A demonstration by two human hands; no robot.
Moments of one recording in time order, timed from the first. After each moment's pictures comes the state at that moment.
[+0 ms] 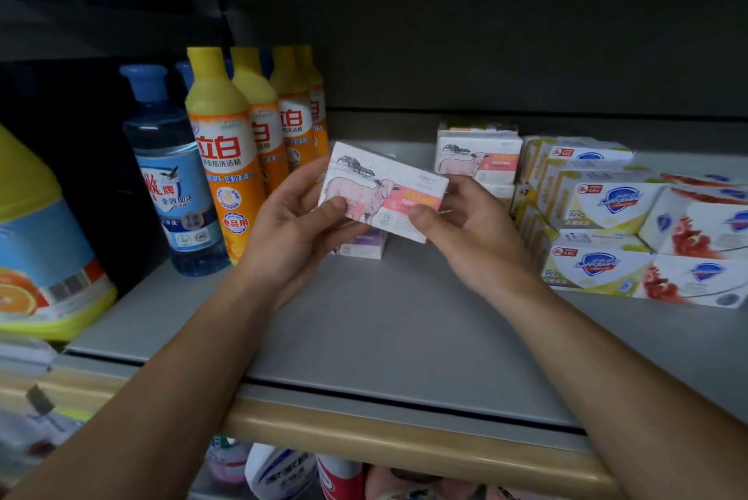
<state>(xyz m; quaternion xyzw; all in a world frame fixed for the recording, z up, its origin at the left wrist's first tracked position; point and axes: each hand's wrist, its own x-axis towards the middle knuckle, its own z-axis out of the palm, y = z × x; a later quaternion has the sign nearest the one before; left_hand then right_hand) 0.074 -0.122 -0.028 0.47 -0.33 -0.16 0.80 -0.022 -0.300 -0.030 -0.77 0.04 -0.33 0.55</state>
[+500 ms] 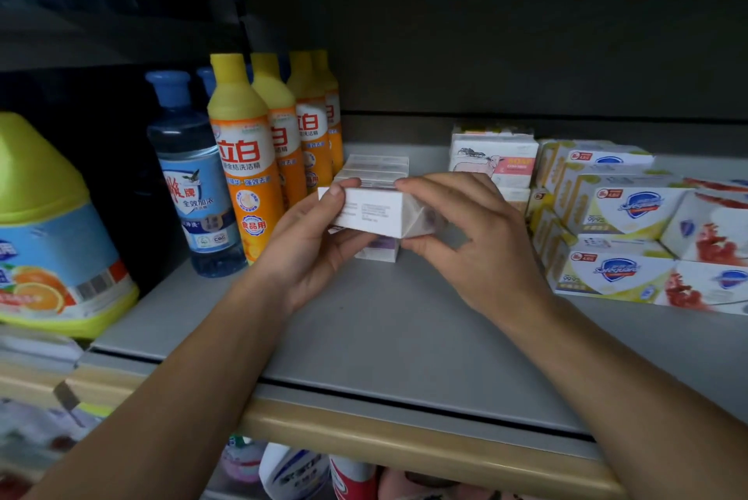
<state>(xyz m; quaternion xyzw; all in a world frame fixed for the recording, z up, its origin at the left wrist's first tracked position) 0.076 -0.119 -0.026 0.43 -0.20 -0.25 0.85 -0.032 -0.281 -0.020 -0.84 -0.13 -0.49 0.20</state>
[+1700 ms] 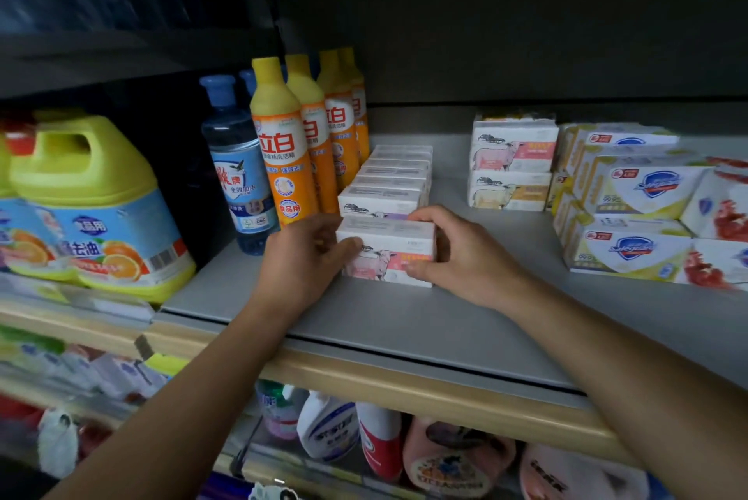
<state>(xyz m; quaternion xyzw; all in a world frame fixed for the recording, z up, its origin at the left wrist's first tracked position) 0.055 -0.067 -0.050 0.88 -0.24 0.15 0.39 -0.018 -0.284 -0.060 -0.88 -0.05 -0.18 0.43</state>
